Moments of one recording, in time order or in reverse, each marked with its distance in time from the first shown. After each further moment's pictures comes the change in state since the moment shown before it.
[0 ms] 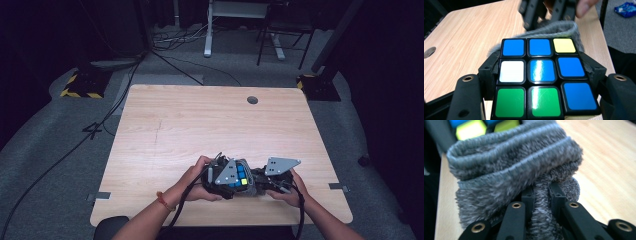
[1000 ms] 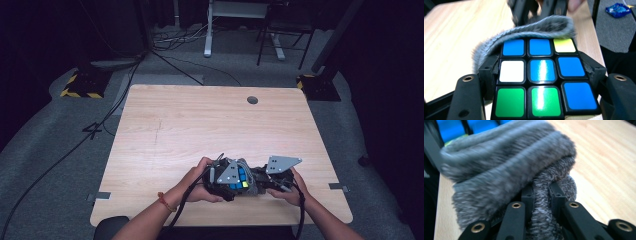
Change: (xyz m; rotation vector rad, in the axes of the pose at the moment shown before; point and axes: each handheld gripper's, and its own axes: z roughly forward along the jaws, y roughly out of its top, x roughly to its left) left arm -0.003 0.002 0.003 0.013 -0.034 -0.004; right arm -0.003 0.001 -0.001 -0.004 -0.005 0.007
